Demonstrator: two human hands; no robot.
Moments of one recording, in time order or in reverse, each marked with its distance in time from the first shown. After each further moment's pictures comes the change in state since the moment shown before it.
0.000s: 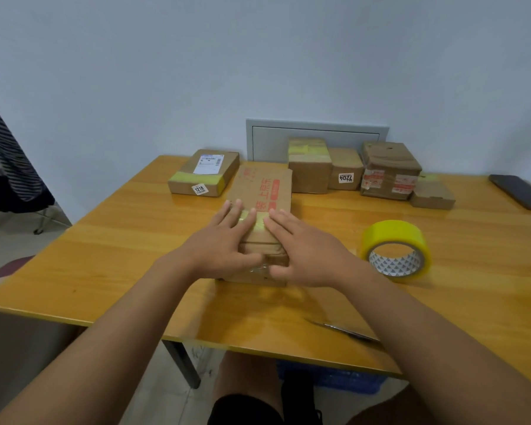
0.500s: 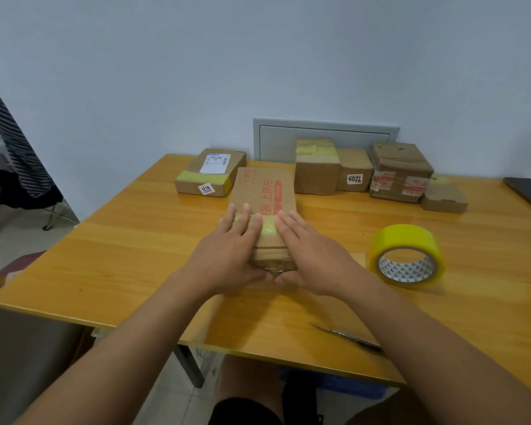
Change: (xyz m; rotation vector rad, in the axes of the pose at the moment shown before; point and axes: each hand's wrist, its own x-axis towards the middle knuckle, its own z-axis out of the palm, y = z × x) left_hand -0.006 0.008 0.013 0.172 0.115 -0.003; right_hand 0.005 -0.006 0.005 0.020 -0.026 0.042
